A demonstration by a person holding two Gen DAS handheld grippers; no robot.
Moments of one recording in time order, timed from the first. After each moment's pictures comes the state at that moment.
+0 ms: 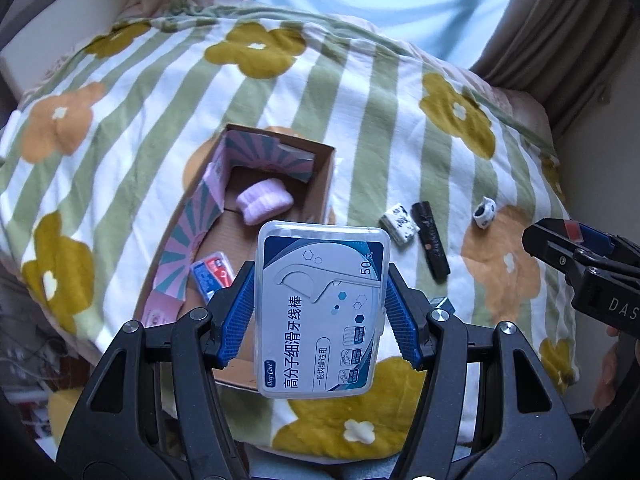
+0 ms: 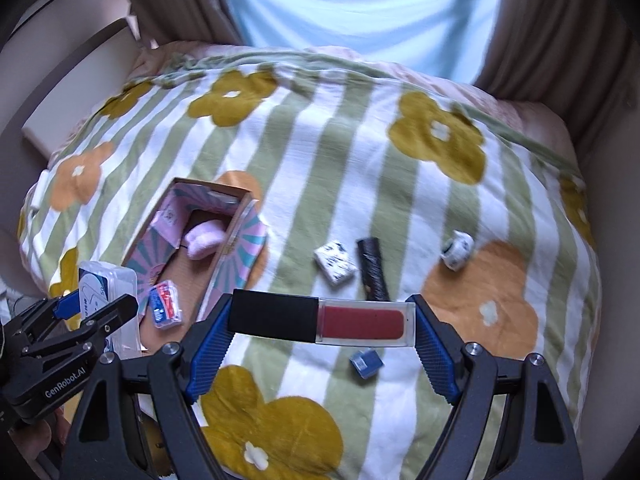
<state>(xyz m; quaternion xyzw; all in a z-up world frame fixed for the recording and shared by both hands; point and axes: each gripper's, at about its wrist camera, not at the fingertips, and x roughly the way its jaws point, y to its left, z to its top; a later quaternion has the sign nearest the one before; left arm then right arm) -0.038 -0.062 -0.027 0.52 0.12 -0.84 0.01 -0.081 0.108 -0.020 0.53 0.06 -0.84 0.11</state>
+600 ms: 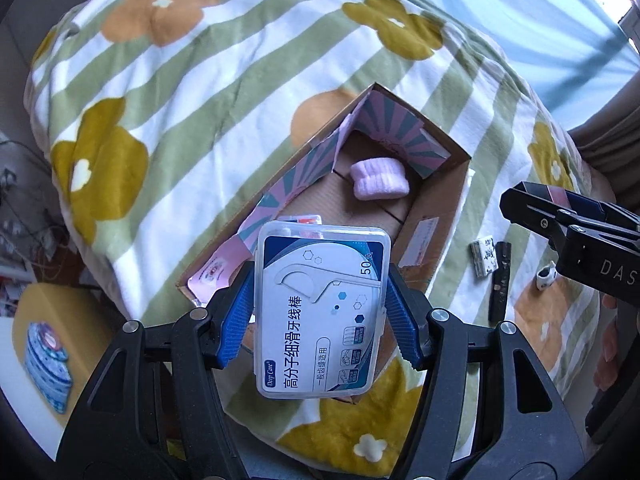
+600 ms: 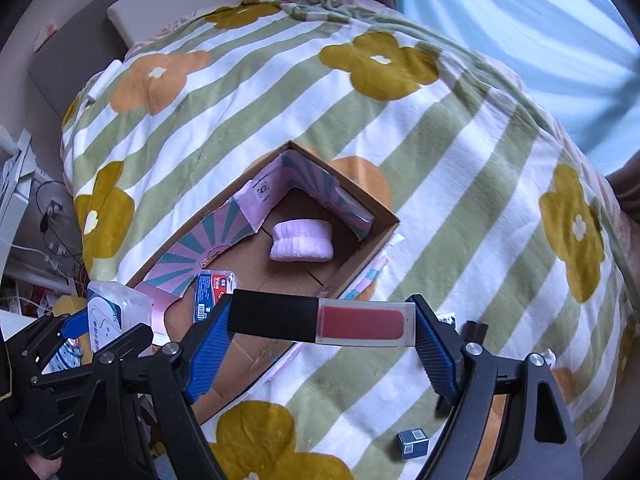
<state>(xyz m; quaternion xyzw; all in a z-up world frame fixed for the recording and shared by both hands) -0.016 -0.149 -0.097 0.54 0.24 -0.79 0.17 -0.143 -0.032 -0.094 0.55 0.19 -0.76 0.29</state>
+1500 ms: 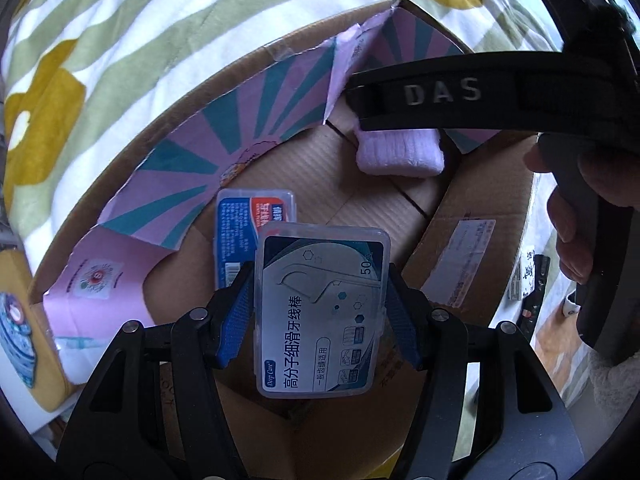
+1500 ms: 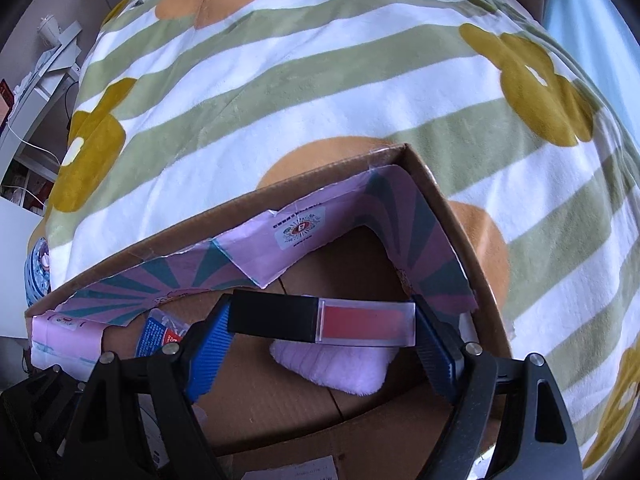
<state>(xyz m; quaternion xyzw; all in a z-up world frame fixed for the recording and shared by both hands) -0.076 -0.127 -0.211 0.58 0.27 -0.74 0.19 -0.212 -0.138 -0.225 0.53 0.30 -0.67 0.43</state>
